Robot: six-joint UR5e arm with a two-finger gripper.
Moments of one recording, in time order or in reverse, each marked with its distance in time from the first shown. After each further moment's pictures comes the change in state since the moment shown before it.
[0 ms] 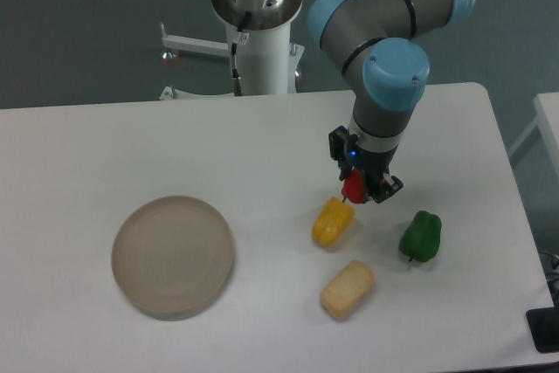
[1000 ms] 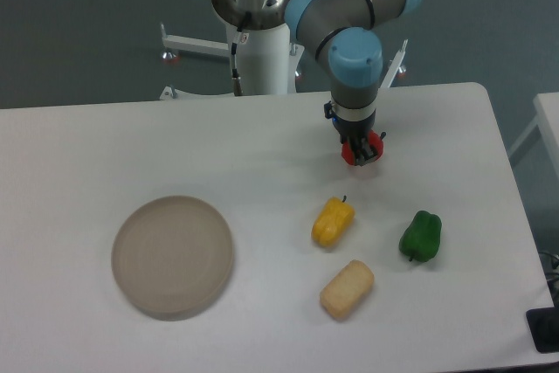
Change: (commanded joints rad) arm 0.054 0.178 -0.419 0.275 0.117 0.197
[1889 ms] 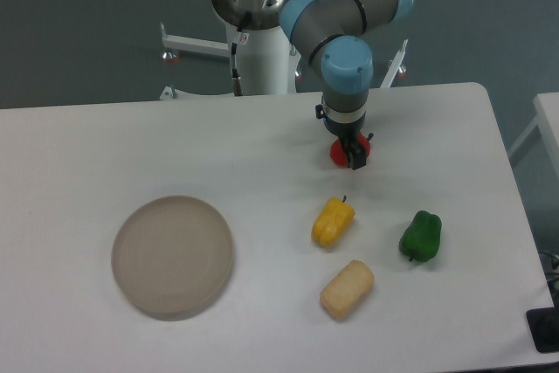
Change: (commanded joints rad) arm -0.005 -0.008 -0.195 0.121 0.043 0.159
